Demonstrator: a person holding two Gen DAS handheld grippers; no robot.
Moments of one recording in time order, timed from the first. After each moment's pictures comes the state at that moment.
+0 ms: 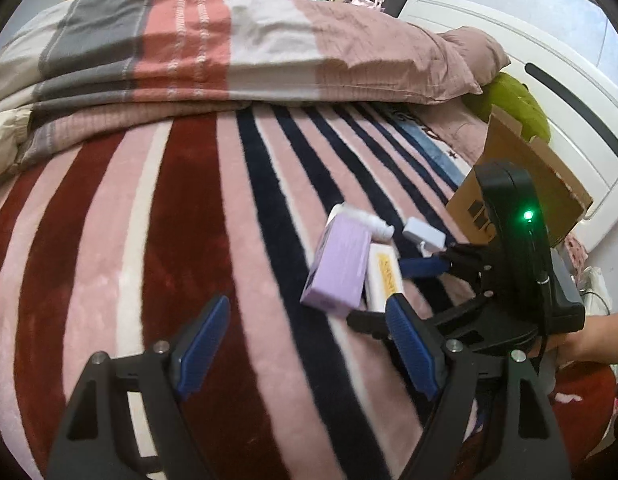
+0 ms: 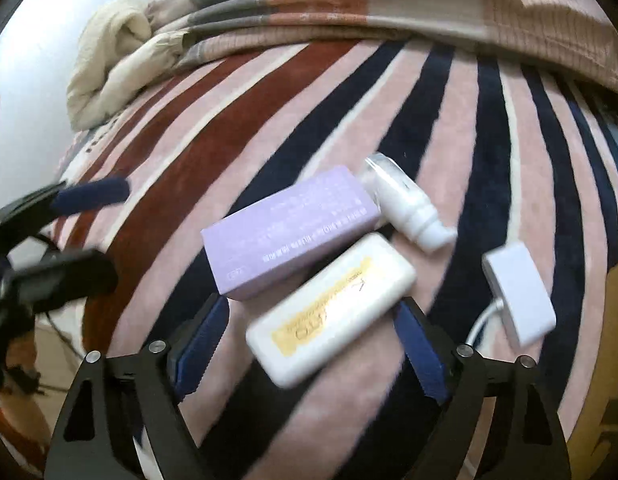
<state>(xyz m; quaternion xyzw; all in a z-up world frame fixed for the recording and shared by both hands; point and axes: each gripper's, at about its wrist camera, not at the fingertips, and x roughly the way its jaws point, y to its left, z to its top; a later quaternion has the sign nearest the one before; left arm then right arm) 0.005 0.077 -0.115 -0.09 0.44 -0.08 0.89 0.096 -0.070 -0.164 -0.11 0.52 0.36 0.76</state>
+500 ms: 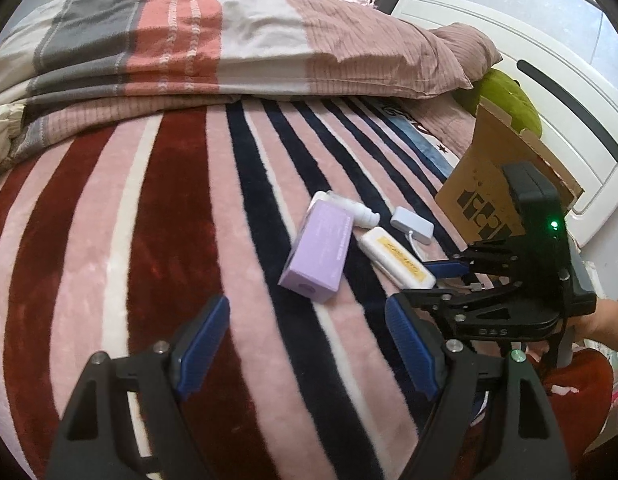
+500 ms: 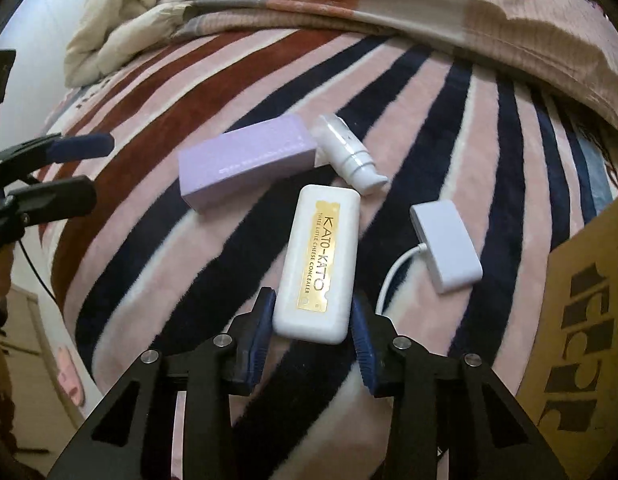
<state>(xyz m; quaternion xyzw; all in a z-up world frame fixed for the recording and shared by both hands) 0.001 0.069 -0.118 -0.09 0.44 -0.10 0.89 0.087 -0.109 -0.160 -0.18 0.52 0.35 0.76</state>
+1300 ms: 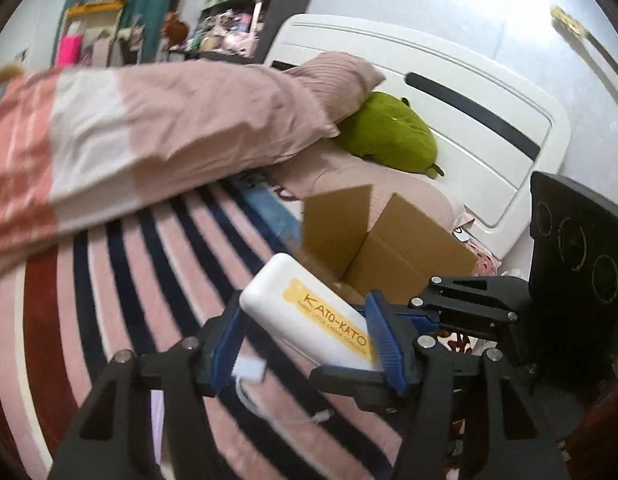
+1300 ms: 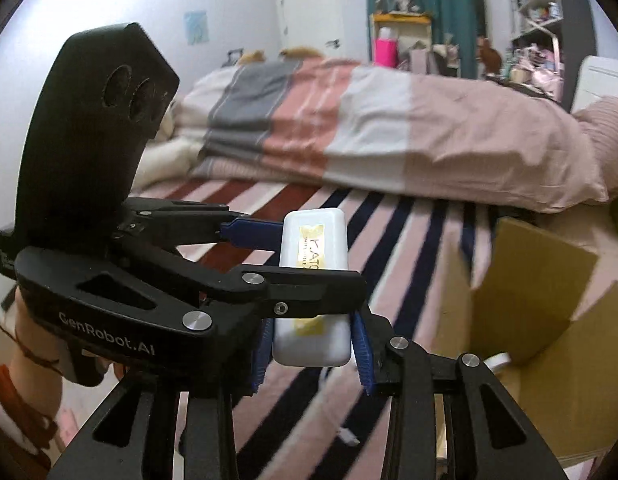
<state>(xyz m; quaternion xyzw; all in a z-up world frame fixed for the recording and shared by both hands) 0.088 -0.072 0.003 -0.06 0.36 -0.27 0.89 0.062 -0.171 -0.007 -0.10 0.35 0.36 0.86</state>
